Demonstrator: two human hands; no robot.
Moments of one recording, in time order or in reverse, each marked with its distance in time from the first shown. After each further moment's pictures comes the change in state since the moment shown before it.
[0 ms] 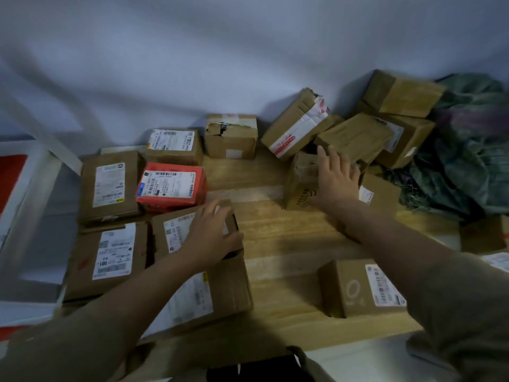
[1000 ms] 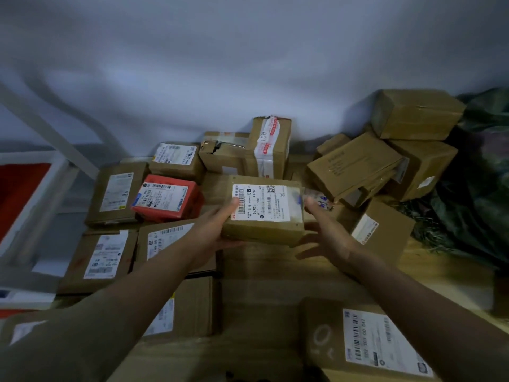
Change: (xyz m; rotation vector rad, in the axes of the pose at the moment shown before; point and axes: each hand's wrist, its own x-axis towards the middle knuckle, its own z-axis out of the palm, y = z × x) left_hand 0.050 0.080 0.009 -1.196 -0.032 -0.434; right_hand -0.006 0.065 0.009 1.401 -0.716 0.115
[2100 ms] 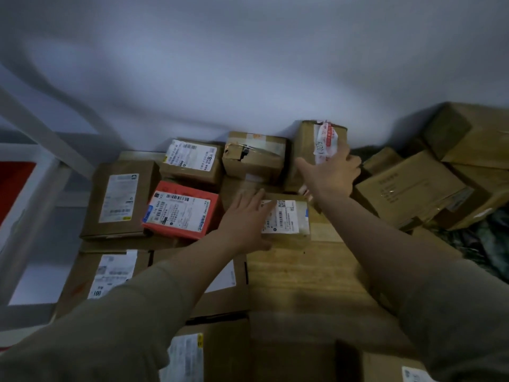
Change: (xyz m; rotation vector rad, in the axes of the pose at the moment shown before) left_hand 0.110 0.025 -0.055 1.659 -0.048 0.443; right_hand 0.160 -0.111 0.085 -0.662 0.917 -0.176
